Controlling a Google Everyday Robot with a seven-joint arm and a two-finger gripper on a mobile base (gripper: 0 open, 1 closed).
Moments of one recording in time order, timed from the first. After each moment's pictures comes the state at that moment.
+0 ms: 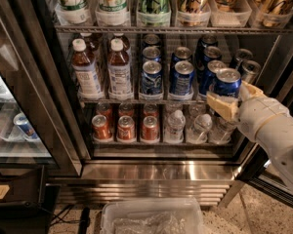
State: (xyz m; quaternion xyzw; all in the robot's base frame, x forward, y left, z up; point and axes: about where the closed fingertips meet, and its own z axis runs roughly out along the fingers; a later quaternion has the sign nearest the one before) arm 0.550 -0.218 0.887 -0.18 0.71 0.02 0.67
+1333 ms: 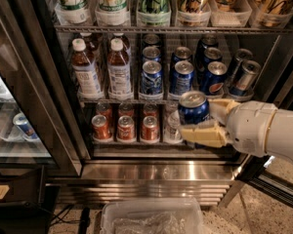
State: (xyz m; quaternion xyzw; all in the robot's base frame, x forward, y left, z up) arm 0.459 -0.120 0.889 -0.39 0.72 0.19 0.54
